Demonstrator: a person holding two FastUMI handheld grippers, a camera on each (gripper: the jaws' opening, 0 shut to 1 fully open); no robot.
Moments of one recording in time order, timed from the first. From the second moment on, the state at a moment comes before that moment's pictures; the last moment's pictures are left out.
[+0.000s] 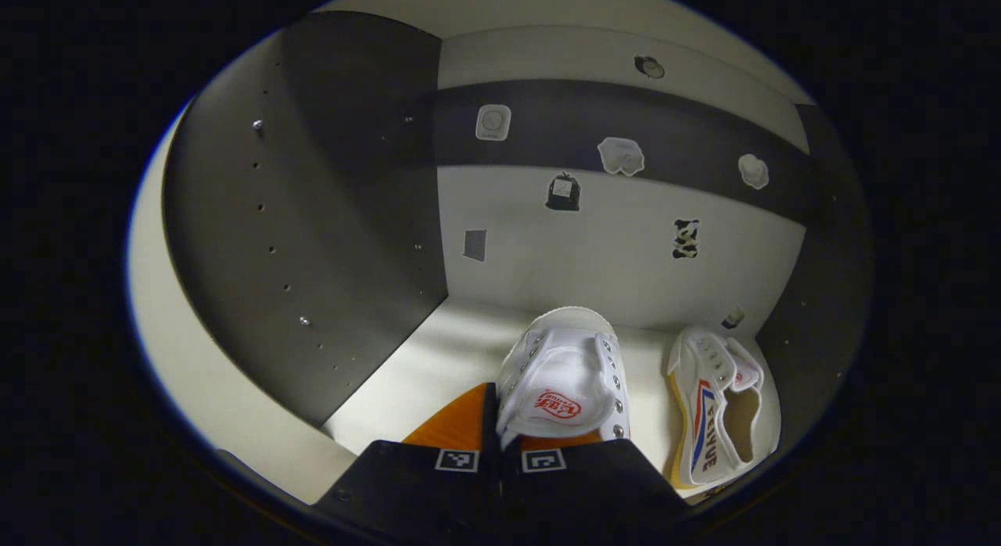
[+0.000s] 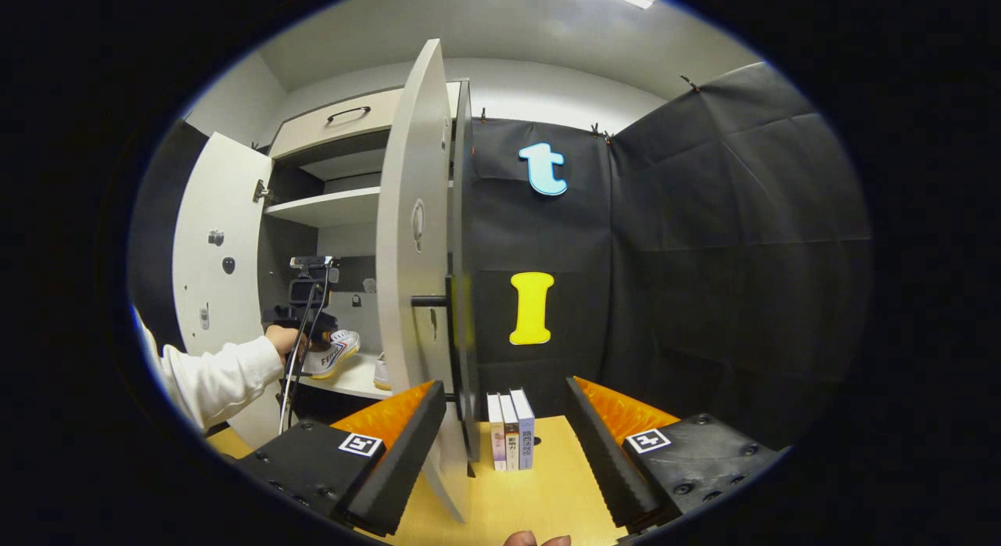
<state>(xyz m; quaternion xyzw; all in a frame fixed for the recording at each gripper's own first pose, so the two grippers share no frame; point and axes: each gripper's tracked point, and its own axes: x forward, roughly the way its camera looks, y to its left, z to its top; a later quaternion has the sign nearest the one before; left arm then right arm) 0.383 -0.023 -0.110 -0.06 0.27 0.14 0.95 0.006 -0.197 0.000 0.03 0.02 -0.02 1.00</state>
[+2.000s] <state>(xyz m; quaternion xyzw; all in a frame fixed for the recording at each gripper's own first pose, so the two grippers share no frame) 0.145 -0.069 0.033 0.00 0.05 0.02 1.00 0.063 -0.231 0.007 0.09 0.04 -0.02 0.99</state>
